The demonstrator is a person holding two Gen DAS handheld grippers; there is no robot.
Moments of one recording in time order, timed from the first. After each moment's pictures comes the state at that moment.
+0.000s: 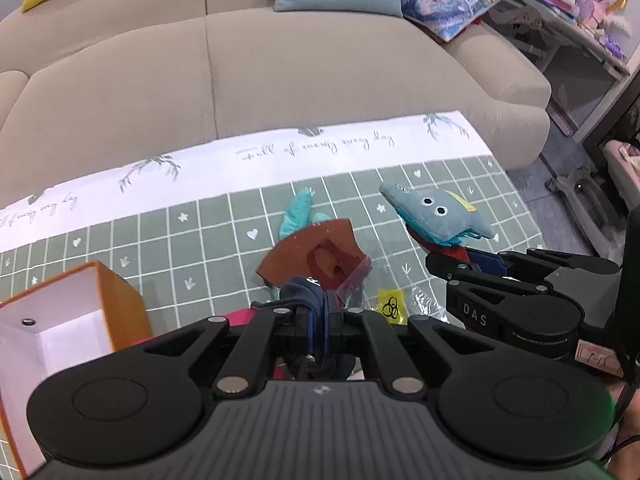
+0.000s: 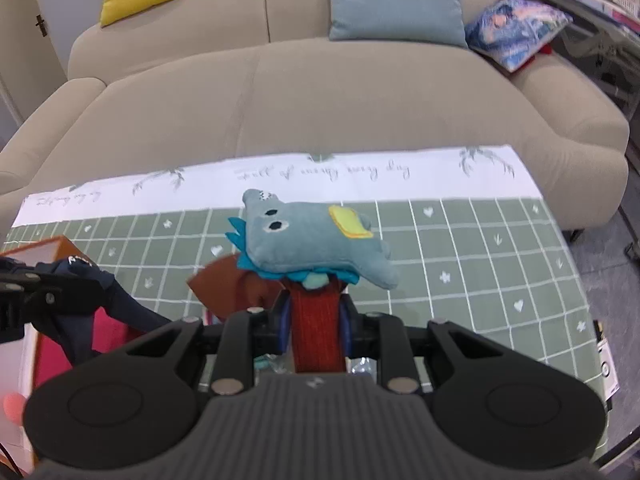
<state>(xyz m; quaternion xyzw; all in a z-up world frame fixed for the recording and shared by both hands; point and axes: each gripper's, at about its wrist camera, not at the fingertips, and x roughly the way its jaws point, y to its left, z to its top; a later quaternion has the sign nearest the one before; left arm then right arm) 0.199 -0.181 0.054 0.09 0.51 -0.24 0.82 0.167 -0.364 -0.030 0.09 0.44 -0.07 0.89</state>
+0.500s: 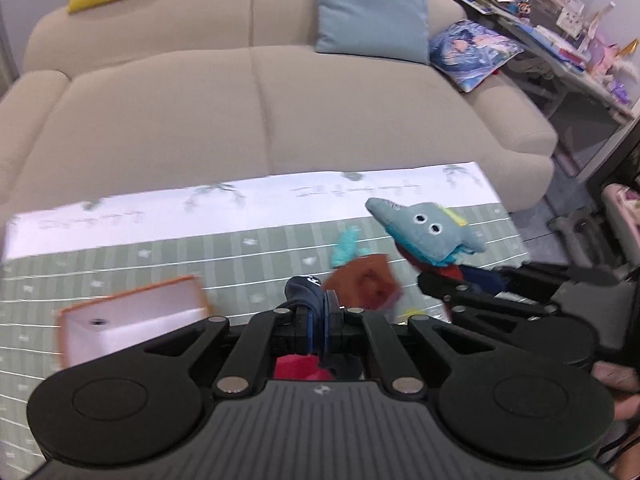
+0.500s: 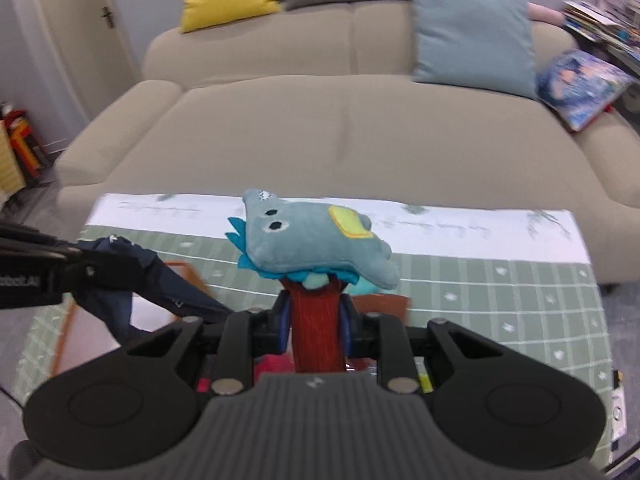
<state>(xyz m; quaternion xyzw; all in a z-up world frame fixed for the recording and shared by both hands) 0.203 -0.091 0.140 0.06 0.49 -0.21 0.84 0.175 -0.277 0.070 0.07 0.42 0.03 0.90</state>
